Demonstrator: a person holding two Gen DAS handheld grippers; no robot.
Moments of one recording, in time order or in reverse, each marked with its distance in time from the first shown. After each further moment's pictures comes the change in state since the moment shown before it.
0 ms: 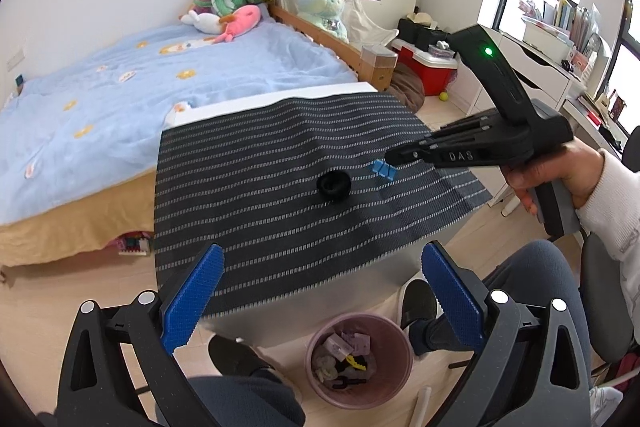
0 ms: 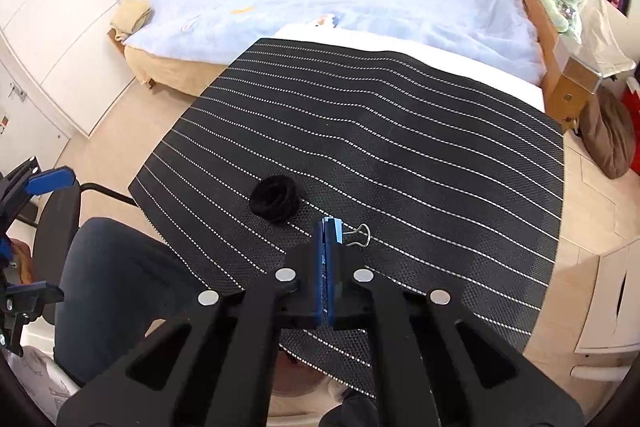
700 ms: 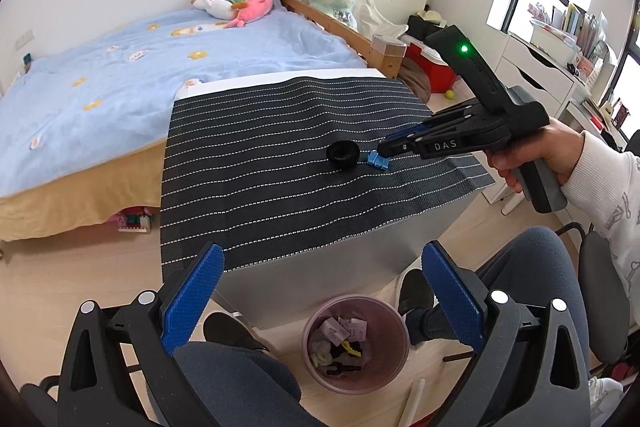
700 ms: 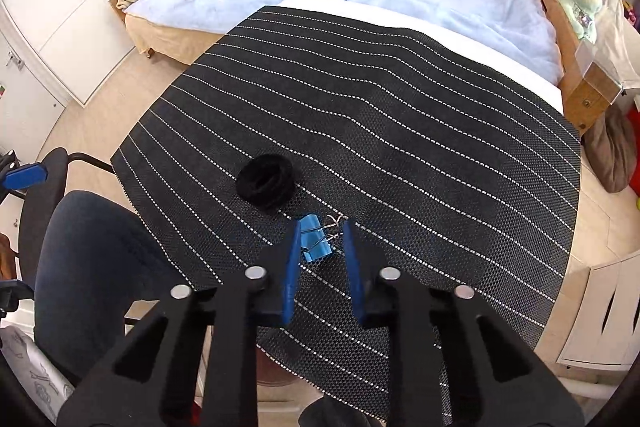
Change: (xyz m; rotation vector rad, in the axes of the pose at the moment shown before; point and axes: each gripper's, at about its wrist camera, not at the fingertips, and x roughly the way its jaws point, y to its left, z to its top) left arm -0.010 0.008 -0.032 -0.057 0.027 0.007; right arm 0.034 0.004 0.000 -0.081 0.082 -0.013
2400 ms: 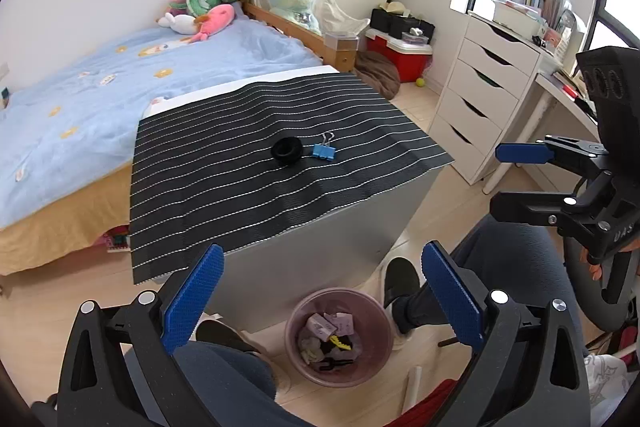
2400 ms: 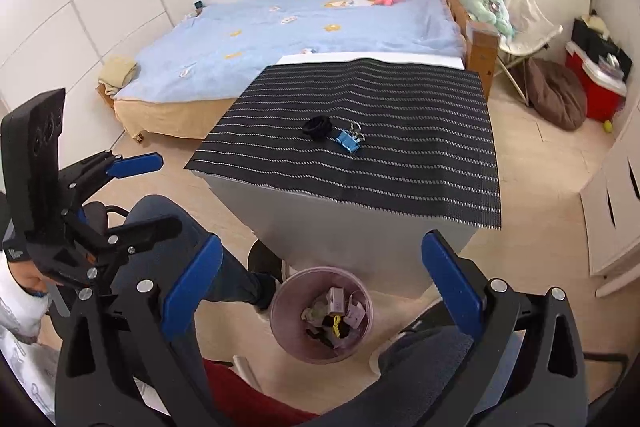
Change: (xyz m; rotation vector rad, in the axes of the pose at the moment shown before) left arm -0.010 -0.042 -0.012 0.118 -0.006 -0.047; right arm -0.133 0.078 -0.135 0.228 -0.284 -0.078
